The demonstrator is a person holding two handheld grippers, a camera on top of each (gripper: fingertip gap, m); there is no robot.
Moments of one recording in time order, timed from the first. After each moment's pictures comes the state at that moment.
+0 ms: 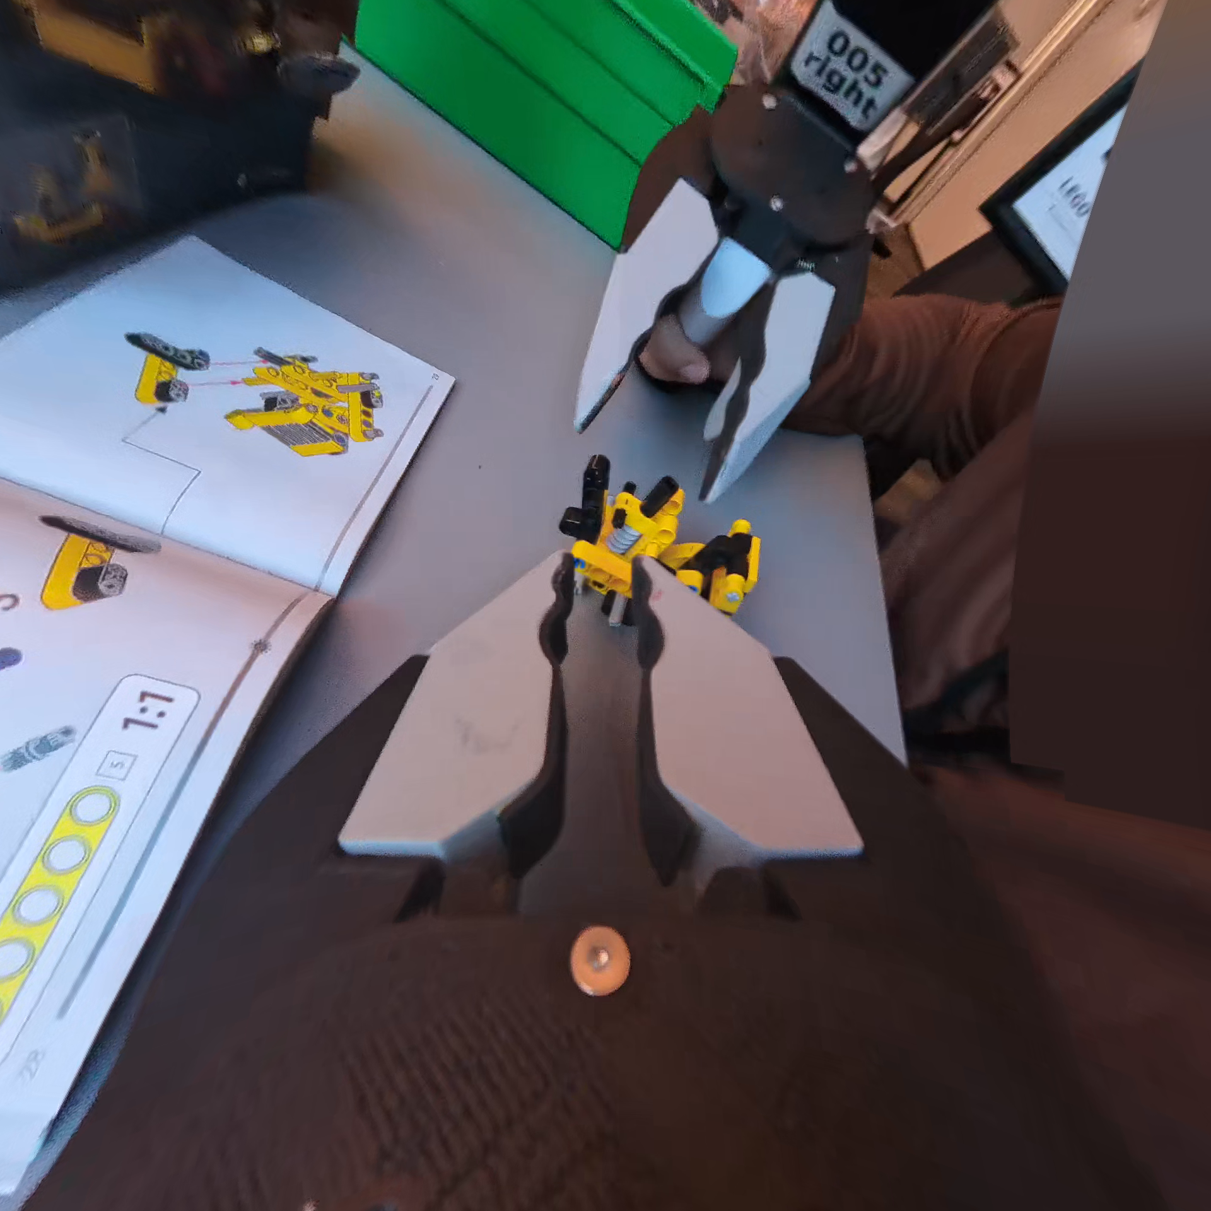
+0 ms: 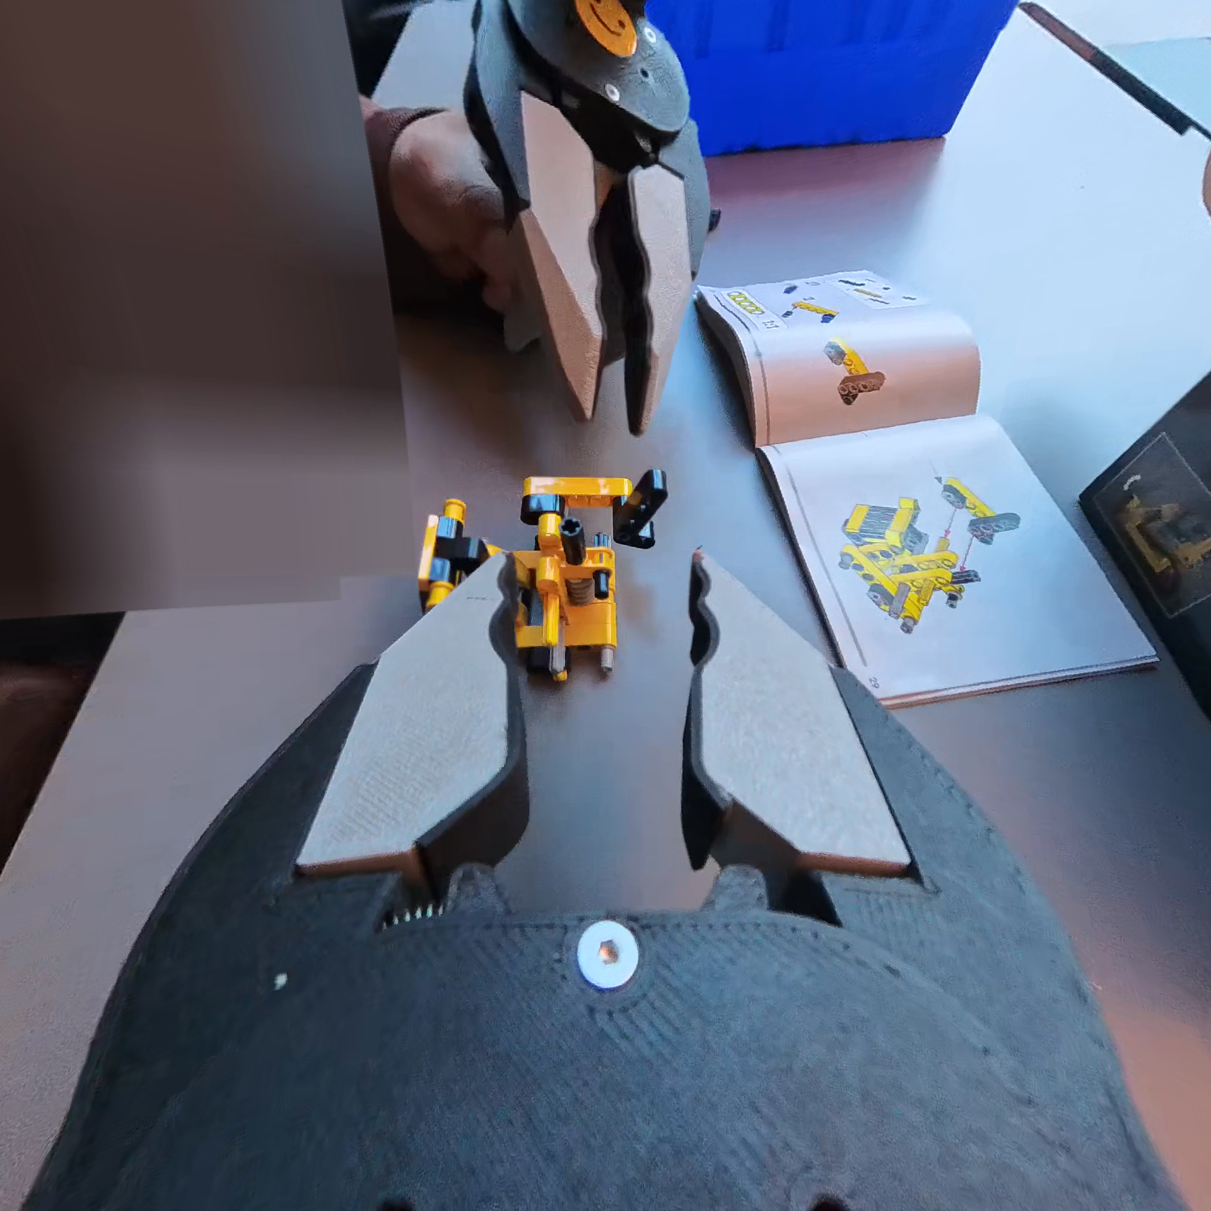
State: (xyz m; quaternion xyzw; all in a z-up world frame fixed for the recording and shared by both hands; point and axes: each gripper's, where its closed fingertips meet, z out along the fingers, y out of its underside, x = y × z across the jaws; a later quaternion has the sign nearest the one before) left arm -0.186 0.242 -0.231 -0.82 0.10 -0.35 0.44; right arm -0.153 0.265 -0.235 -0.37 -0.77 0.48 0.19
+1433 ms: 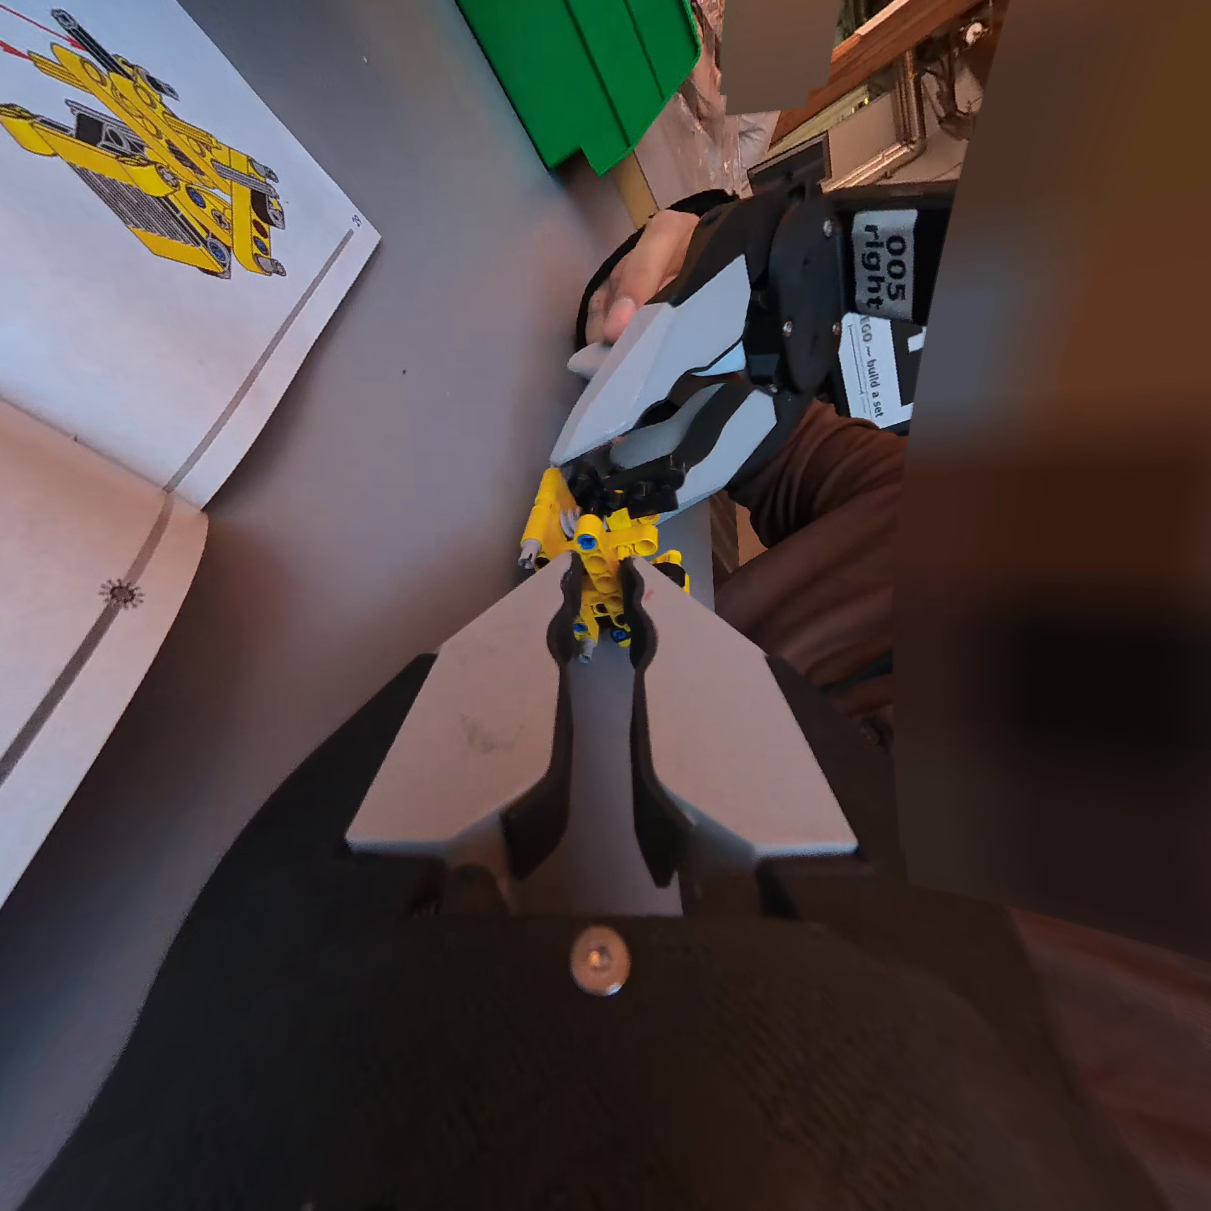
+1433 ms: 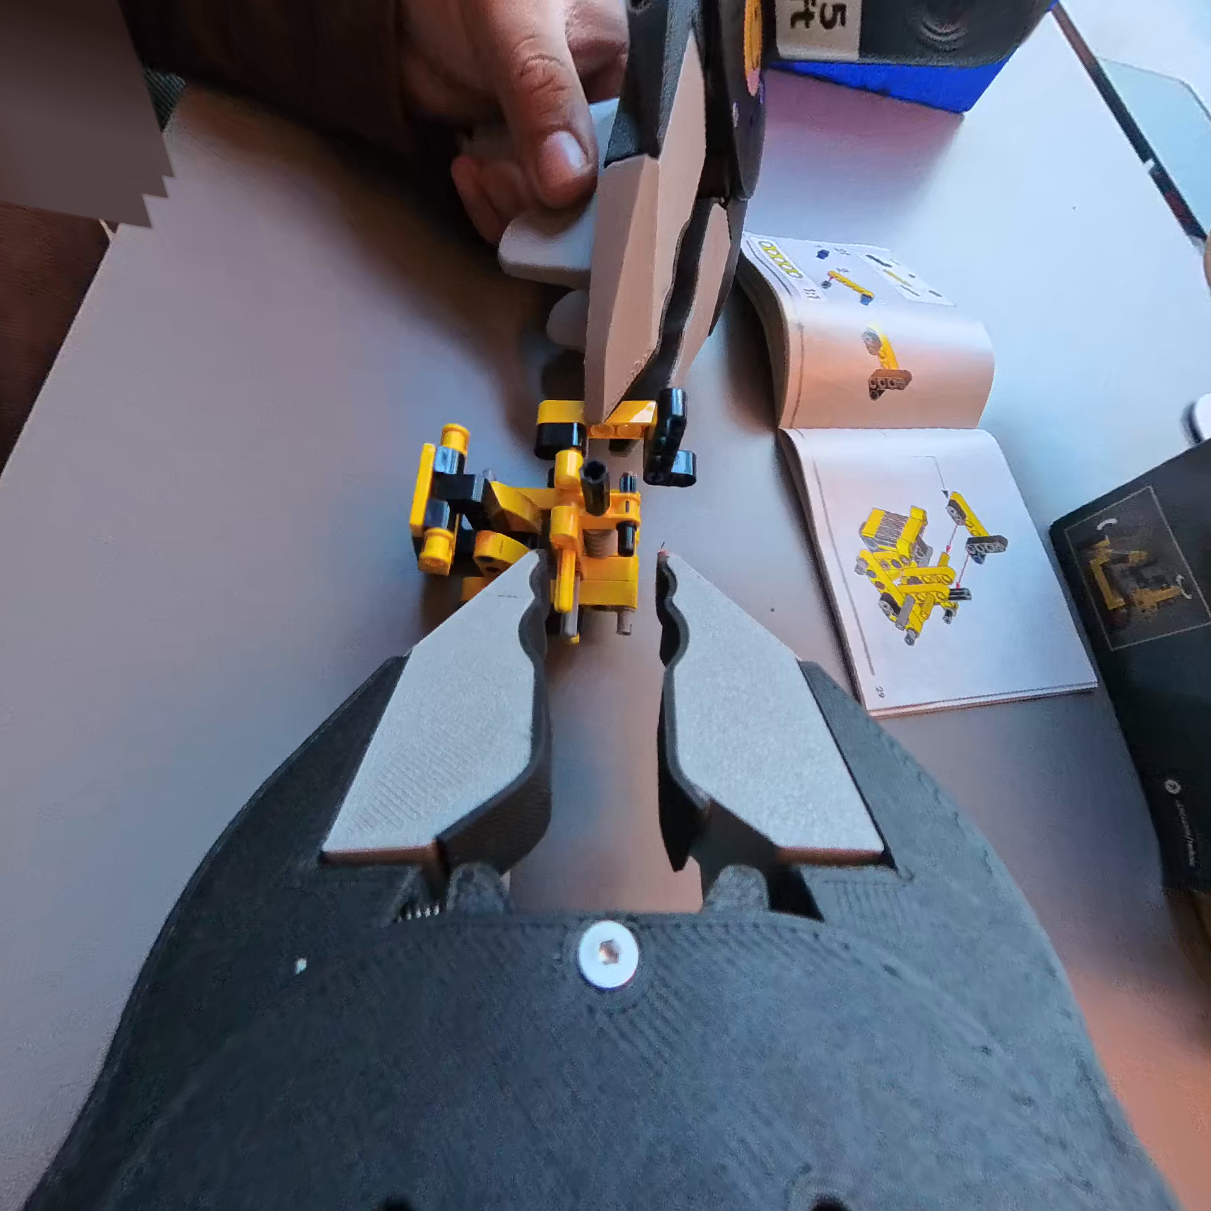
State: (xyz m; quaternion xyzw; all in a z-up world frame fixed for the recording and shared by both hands) left arm -0.165 0.238 -0.238 -0.79 0.00 -0.53 0.31; right arm -0.150 0.252 -0.254 -0.33 -0.82 0.39 0.26
